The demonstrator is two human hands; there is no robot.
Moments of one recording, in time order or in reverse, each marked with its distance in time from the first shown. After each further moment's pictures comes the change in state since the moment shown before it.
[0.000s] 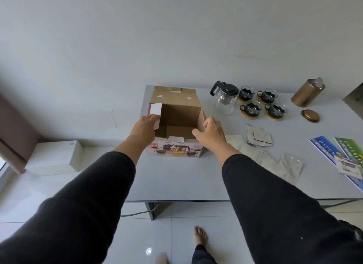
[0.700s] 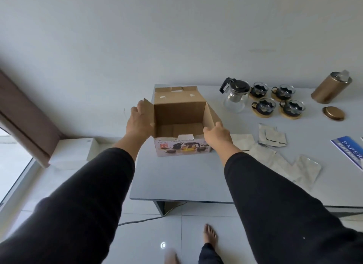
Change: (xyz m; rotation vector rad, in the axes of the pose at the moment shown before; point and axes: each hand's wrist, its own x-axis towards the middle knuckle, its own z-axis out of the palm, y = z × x) left_hand 0.009 0.000 -0.017 -0.105 0.100 -0.393; right_hand 0.020 0.013 0.007 0.028 -0.124 0.239
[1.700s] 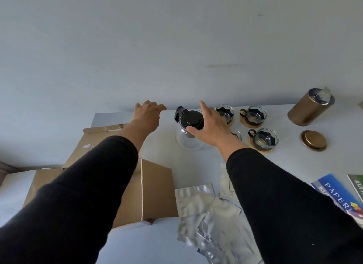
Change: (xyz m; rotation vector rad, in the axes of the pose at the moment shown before) left_hand 0.197 0.257 0.133 0.587 -0.118 0.485; right_hand 0.276 0.051 -0.142 -0.231 0.065 -0.470
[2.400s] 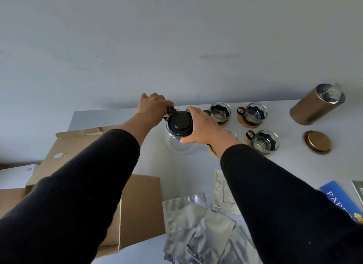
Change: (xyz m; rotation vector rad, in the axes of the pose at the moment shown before) left_hand 0.069 0.036 0.022 -0.034 0.027 0.147; right_hand 0.052 0.031 0.019 0.043 -0.200 -0.088
